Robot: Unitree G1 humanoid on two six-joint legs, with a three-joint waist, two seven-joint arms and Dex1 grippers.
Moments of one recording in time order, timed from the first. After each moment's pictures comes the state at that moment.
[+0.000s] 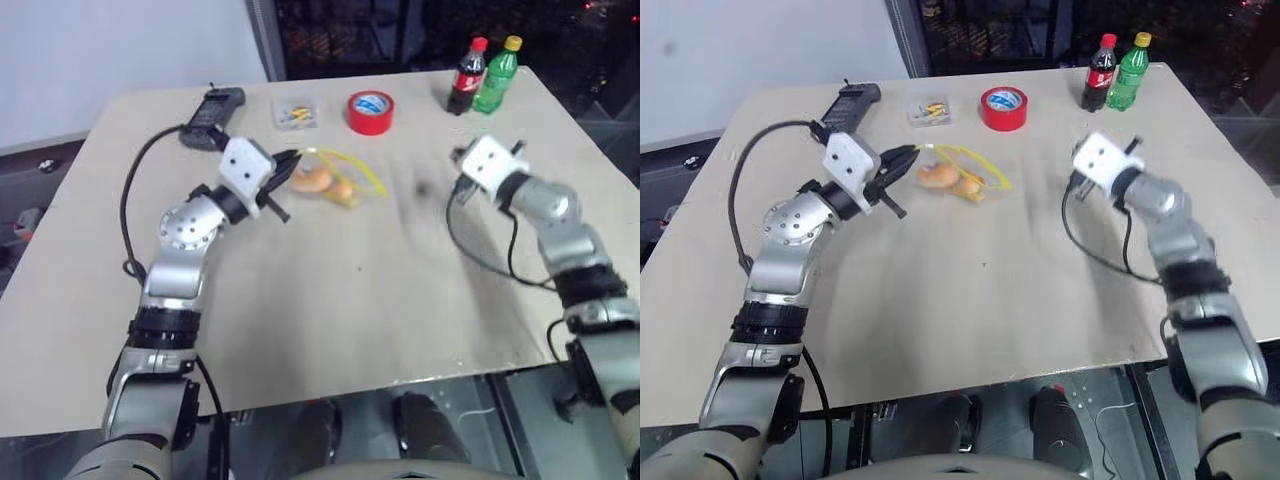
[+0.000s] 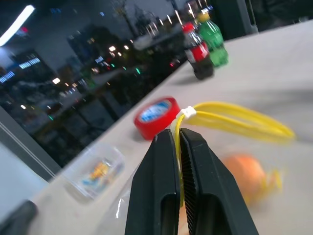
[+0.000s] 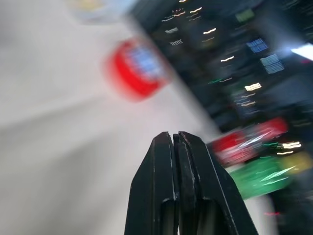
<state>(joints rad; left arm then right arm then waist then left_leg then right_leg) -0.55 0.52 0.03 0.13 -0.11 -0.01 -0.64 -0.70 -0.53 0.14 0.41 -0.12 -0.06 0.57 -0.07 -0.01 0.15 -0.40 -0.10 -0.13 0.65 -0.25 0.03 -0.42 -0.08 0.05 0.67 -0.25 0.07</state>
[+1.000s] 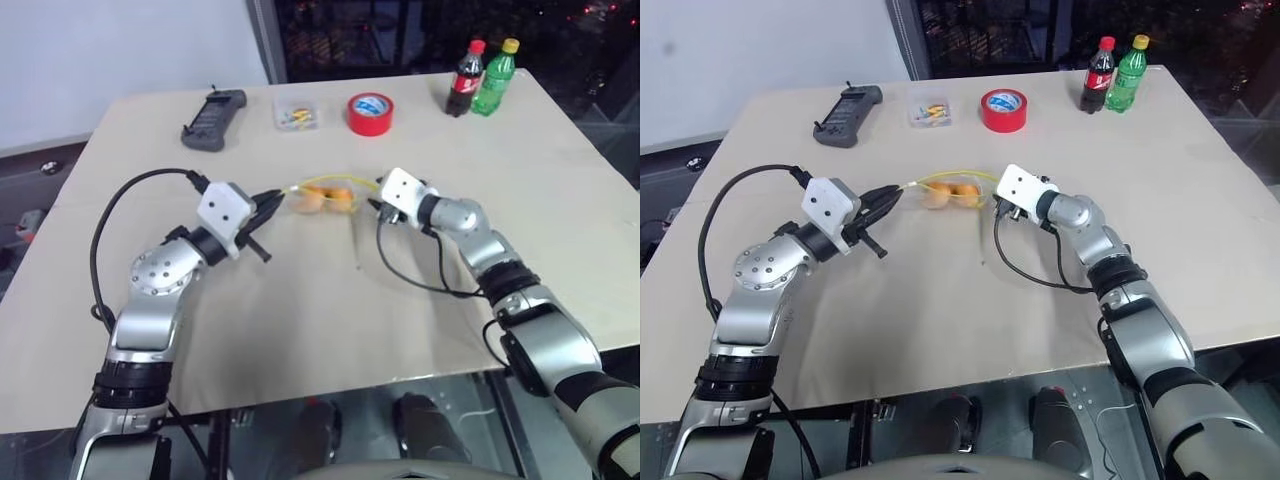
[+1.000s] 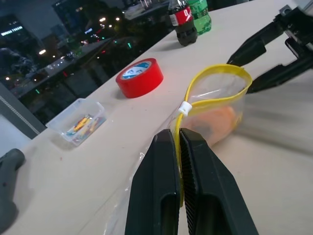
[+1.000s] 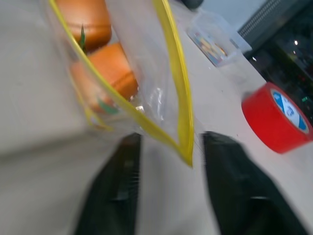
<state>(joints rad) -0.31 0.59 0.09 -0.12 -0.16 0.08 -0.65 -0.93 -0.26 0.27 0.82 -0.21 -0.26 0.58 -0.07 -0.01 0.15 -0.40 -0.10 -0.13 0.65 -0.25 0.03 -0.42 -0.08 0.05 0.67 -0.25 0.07</state>
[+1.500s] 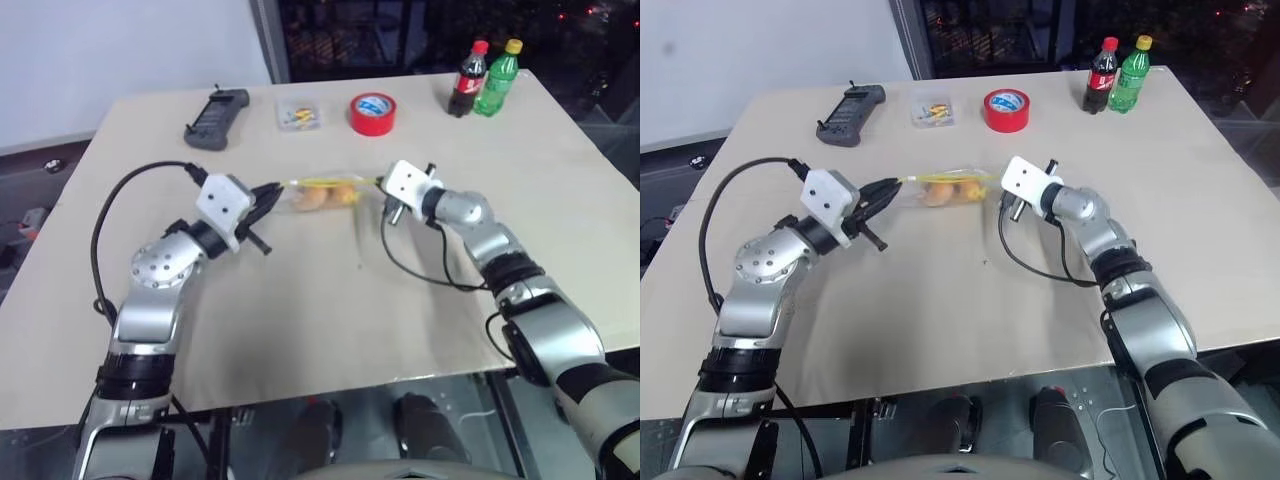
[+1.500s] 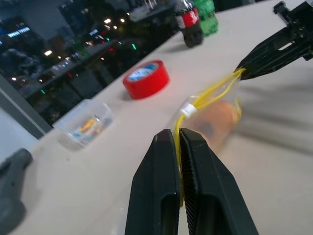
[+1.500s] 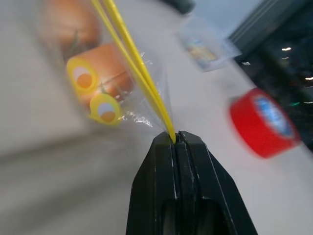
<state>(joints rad) -0.49 0.53 0.06 0.02 -0.14 0.06 -0.61 -1.06 -0.32 0.24 0.92 -0.24 -0.31 0.46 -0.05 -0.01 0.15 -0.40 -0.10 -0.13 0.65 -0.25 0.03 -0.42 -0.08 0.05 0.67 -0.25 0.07</state>
